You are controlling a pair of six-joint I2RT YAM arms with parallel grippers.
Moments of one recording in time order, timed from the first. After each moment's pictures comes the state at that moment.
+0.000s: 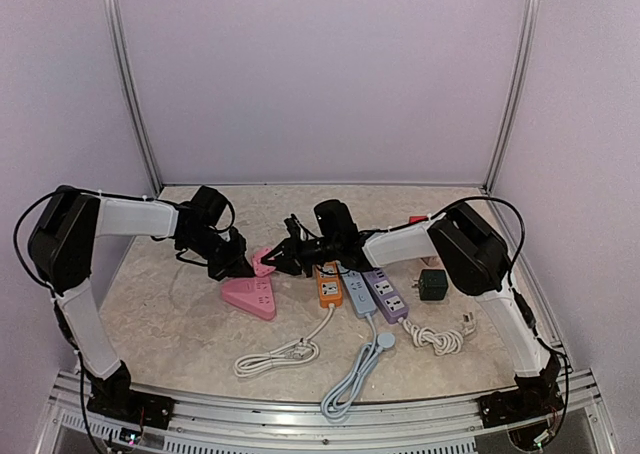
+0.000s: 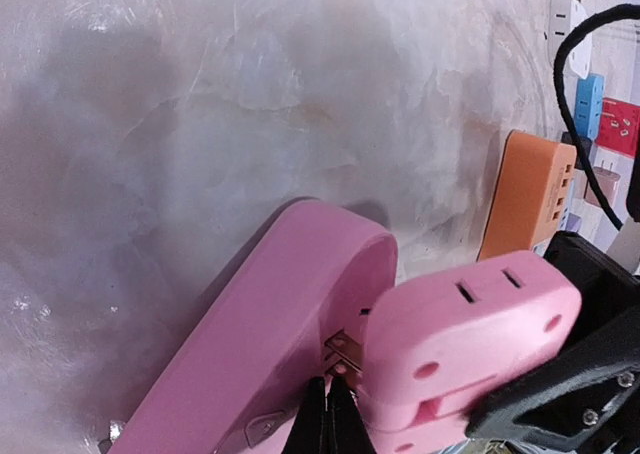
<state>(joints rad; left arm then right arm) -0.40 1.82 1.11 -0.44 0.44 -0.76 0.82 2.45 1.70 0.36 -0.71 1.13</state>
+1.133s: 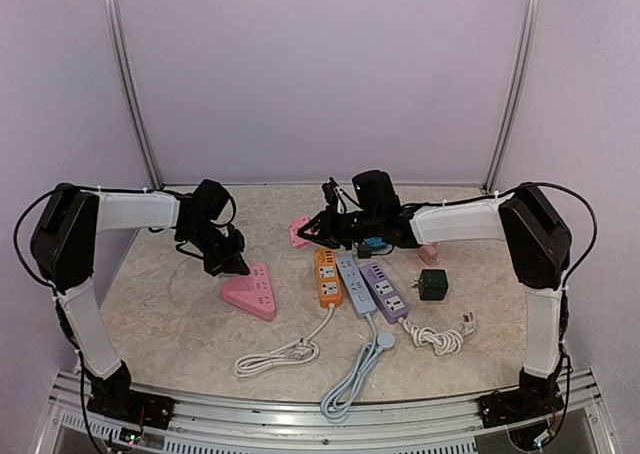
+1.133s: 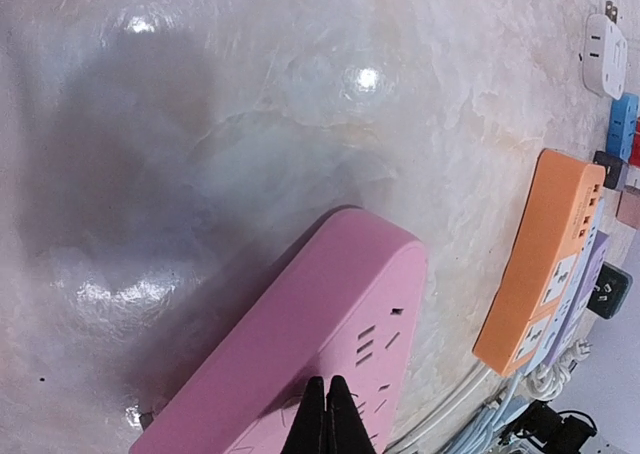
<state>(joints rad) -0.41 1.83 1.21 -0.58 0.36 -0.73 0.74 2.07 1.44 0.21 -0.52 0.84</state>
